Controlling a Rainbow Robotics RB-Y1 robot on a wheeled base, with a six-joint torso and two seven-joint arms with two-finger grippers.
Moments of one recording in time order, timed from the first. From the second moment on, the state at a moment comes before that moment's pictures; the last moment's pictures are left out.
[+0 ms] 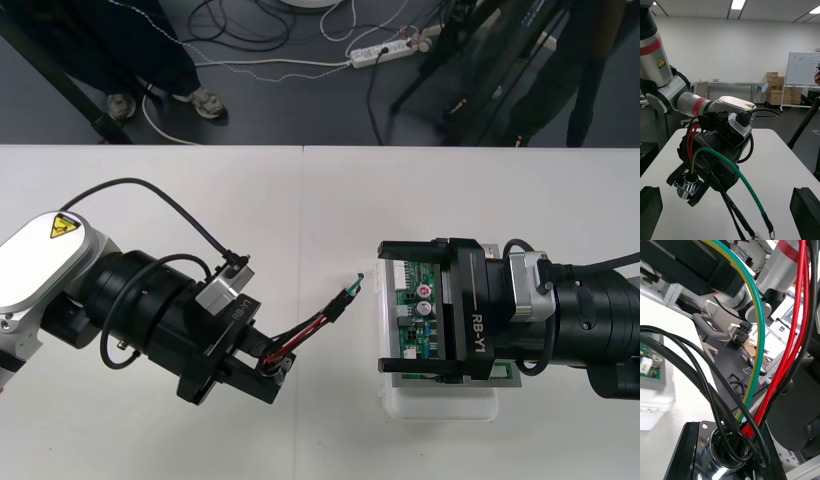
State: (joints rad) right arm 0.01 -0.36 -0.01 -2.03 1.17 -1.39 -0.05; left arm -0.32 0.67 -0.40 -1.67 -1.08 -1.53 0.43
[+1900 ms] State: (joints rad) right arm -0.19 -0.46 -0.07 -1.89 1.04 -1.56 -0.19; left arm -0.32 0.69 -0.47 -1.67 -1.09 -1.53 0.51
